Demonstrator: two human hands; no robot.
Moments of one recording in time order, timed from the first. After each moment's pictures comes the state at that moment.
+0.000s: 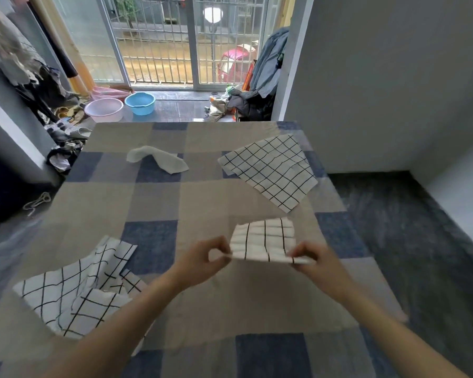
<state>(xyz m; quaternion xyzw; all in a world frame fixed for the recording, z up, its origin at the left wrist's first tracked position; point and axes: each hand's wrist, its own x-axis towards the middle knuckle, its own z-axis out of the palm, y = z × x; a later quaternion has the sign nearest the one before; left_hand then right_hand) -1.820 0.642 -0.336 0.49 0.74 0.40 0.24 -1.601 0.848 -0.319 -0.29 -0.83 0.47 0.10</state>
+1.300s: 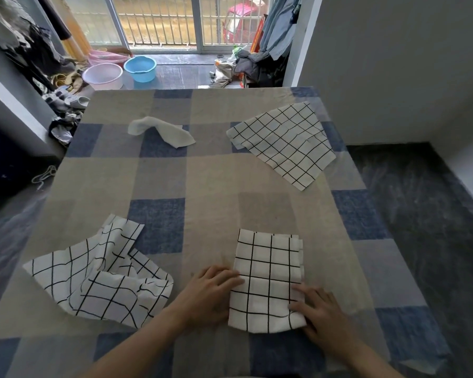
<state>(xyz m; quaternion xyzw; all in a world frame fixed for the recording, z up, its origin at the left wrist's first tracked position) -1.785 0.586 -0.432 0.66 0.73 0.07 0.13 -1.529 0.789 -0.443 -0.12 -0.98 0.16 0.02</state>
